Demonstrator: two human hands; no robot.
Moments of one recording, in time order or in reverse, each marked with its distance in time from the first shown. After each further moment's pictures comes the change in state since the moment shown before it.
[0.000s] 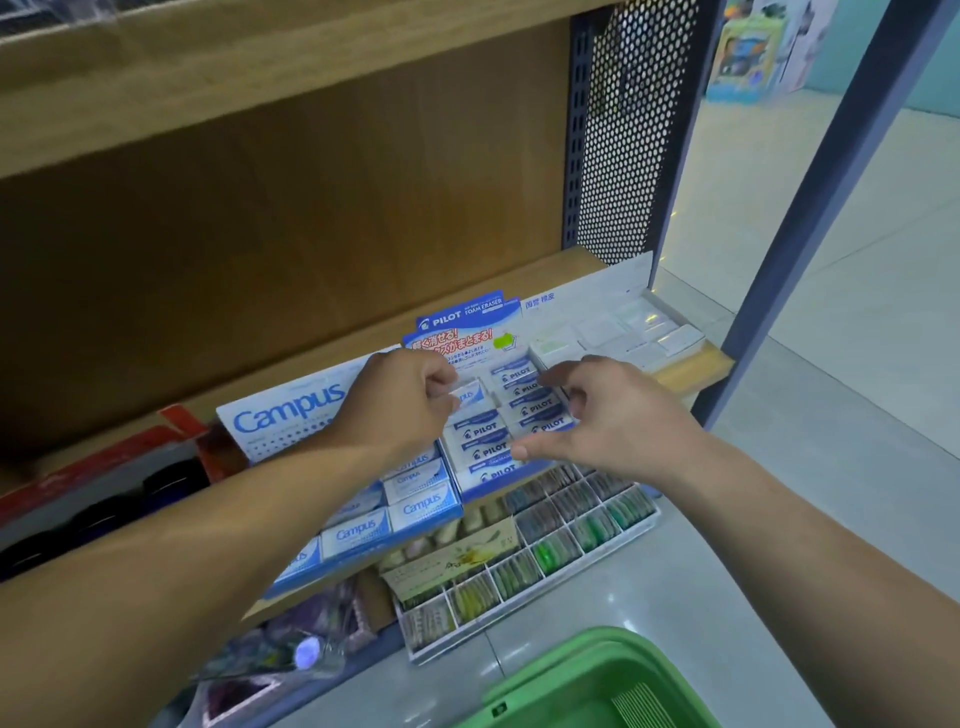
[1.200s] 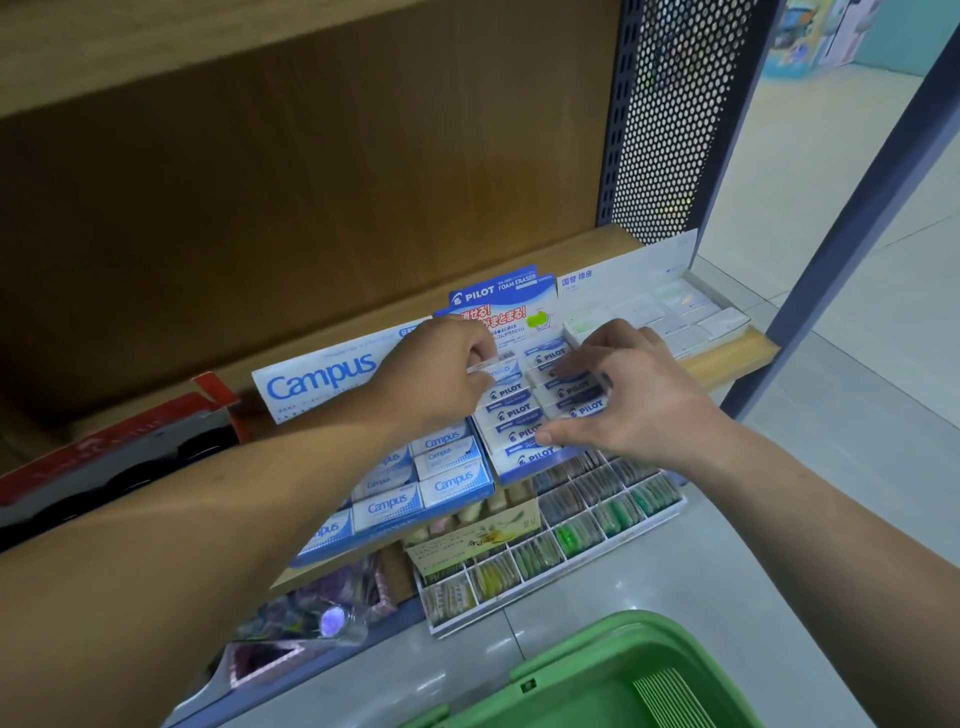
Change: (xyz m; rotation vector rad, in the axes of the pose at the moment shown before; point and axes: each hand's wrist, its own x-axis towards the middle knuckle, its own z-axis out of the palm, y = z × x) left_hand 0.015 -0.006 0.000 0.166 -0.080 0.150; right_hand 0.012 0.005 0.017 -0.005 0.027 -0.137
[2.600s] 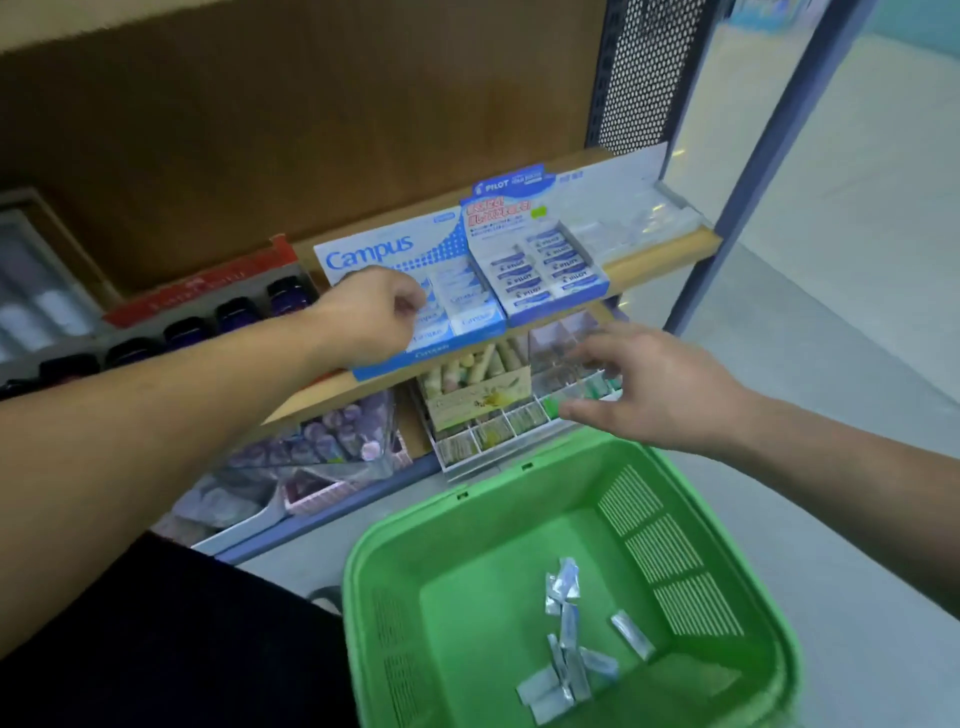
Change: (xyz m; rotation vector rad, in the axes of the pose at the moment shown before) left_hand -0.141 -0.016 -0.063 -0.031 -0.212 -0.237; right_hand -0.159 -0.068 -0.007 -0.161 -0.119 -0.034
